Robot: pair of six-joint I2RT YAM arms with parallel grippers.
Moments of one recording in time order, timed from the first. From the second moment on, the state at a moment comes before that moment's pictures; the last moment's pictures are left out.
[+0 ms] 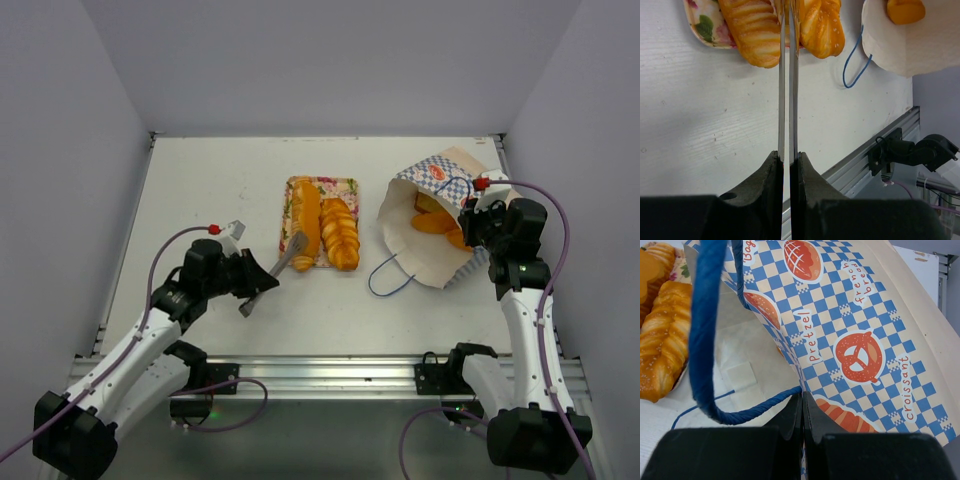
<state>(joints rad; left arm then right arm) -0.41 0.76 0.49 -0.33 0.38 -0.70 -0.14 0.87 0.83 -0.39 -0.30 -0.20</state>
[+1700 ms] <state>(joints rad) -0.41 0.76 0.61 -0.47 0.35 -0.62 -0.15 0.87 0.83 -0.39 -0.31 -0.20</state>
